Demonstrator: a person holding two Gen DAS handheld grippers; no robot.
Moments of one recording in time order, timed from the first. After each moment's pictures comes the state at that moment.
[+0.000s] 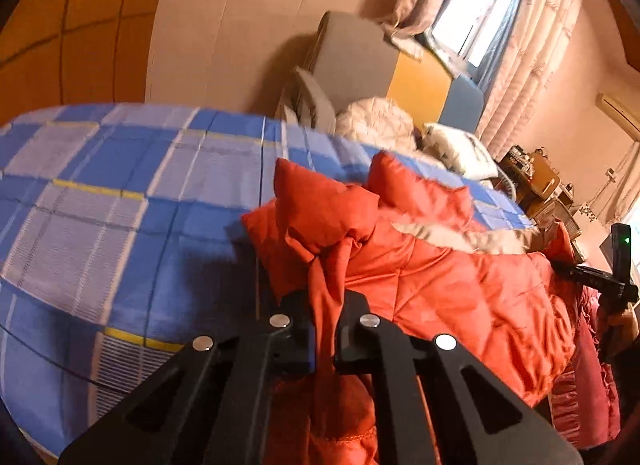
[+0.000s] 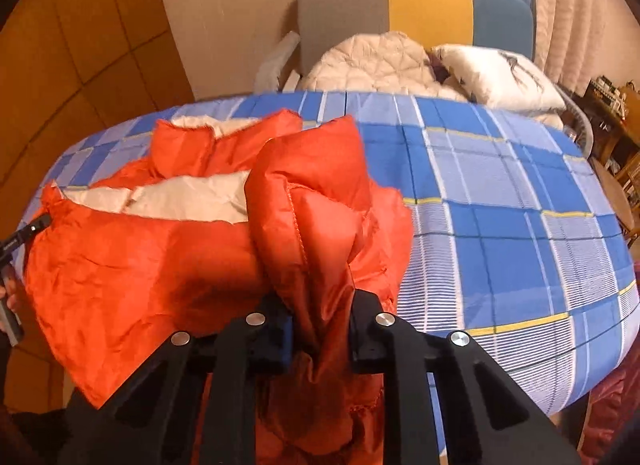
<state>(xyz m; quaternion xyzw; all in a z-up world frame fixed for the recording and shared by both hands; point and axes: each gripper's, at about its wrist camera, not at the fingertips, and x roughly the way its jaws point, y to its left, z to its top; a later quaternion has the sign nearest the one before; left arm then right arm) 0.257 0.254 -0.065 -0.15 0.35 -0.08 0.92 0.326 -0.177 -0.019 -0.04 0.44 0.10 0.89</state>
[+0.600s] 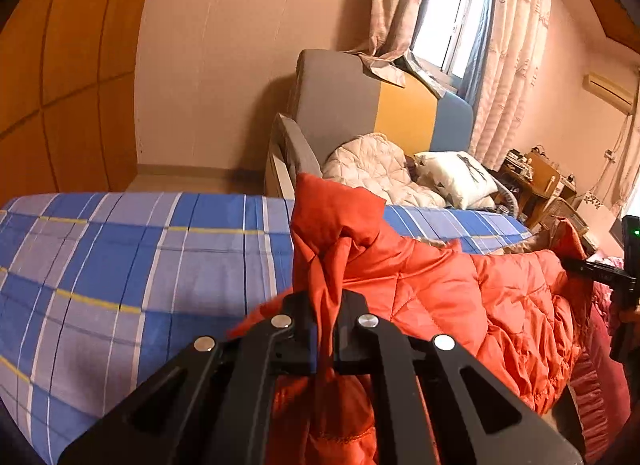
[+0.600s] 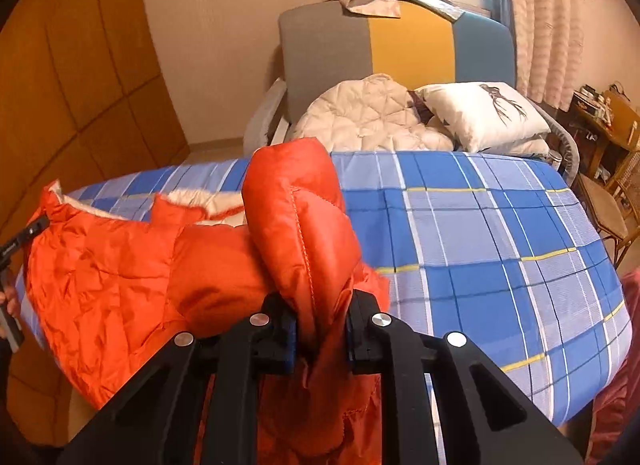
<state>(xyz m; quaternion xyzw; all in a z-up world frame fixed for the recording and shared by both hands) 0.318 0.236 0.008 -0.09 0.30 -0.07 0.95 0.373 -0.190 0.026 0.00 0.39 0.08 0.92</state>
